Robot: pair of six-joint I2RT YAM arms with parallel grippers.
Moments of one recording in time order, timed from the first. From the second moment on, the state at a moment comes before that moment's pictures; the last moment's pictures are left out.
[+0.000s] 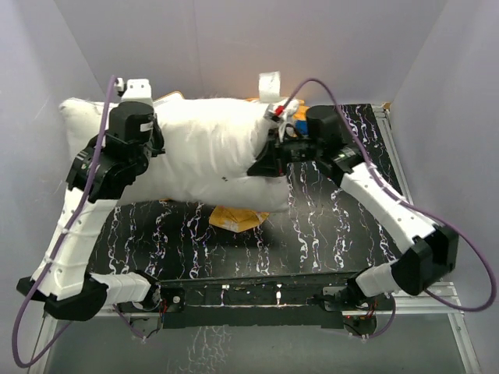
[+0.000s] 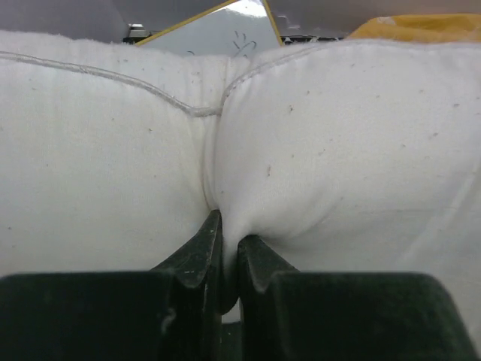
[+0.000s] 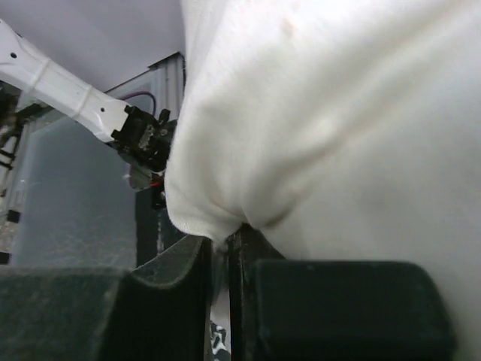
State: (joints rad) left arm -0.53 1.27 1.79 -1.06 -0.54 -0.22; right arm 0.46 1.37 1.34 -0.31 -0.98 0.07
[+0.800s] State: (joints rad) left arm -0.51 0.95 1.16 -1.07 -0.96 -0.32; right arm 0.76 1.79 1.47 -0.24 -0.86 0.10
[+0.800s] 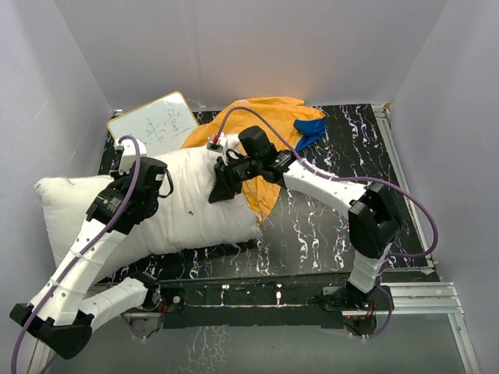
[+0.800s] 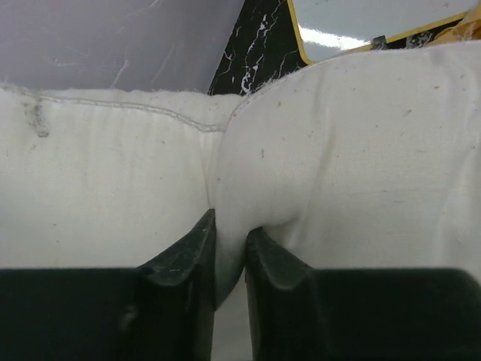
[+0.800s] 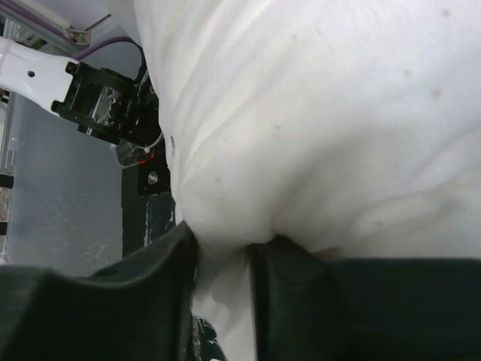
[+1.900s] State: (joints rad) left arm -0.50 1.17 1.23 -0.52 -0.14 -0.63; right arm 0.22 2.20 1.64 -0.24 -0.08 0.34
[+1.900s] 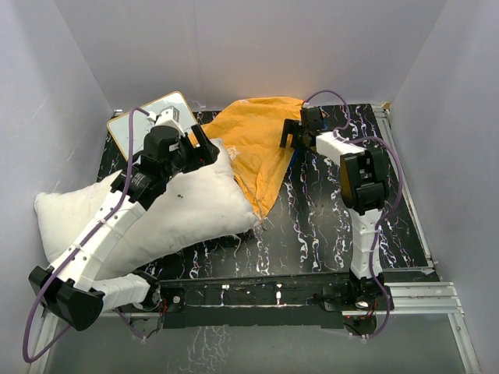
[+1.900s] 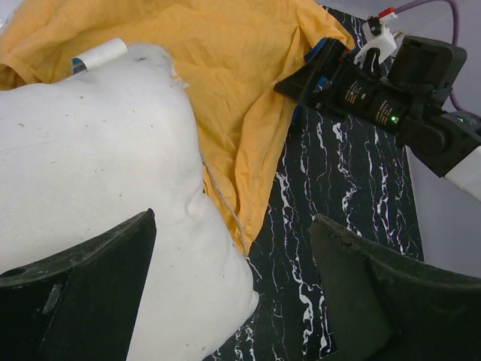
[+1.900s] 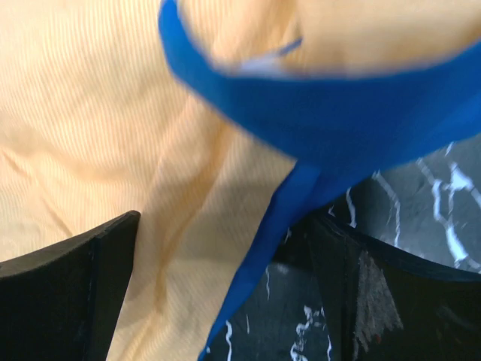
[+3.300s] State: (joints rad) left arm -0.49 1.36 1.25 -0.41 0.17 -0.56; right arm -0.38 1.43 1.14 -0.36 -0.78 -0.43
